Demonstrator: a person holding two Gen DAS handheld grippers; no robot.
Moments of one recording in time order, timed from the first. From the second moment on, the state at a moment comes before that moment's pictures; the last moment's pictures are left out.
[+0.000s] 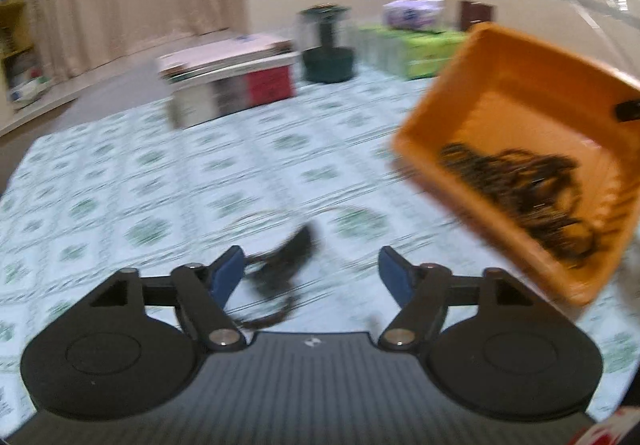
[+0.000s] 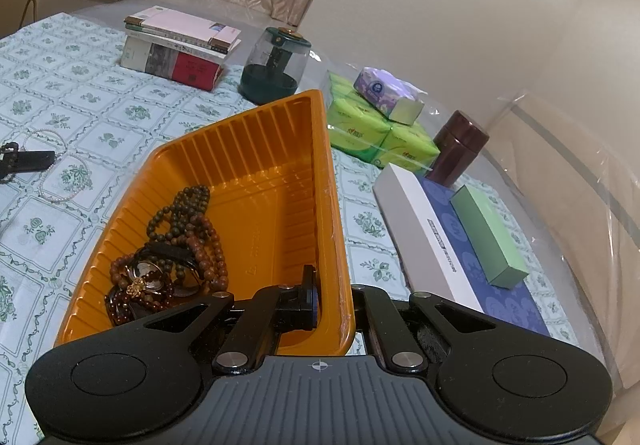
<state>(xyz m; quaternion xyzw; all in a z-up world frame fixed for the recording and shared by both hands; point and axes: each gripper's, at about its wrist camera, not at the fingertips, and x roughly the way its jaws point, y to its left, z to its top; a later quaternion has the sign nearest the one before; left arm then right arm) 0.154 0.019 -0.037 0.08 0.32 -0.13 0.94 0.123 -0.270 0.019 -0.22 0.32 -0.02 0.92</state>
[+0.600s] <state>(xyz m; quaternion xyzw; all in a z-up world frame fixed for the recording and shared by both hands) 0.175 0.000 -0.081 0.12 0.34 -0.07 0.93 0.123 -0.270 0.019 -0.23 0.33 -0.02 0.92</state>
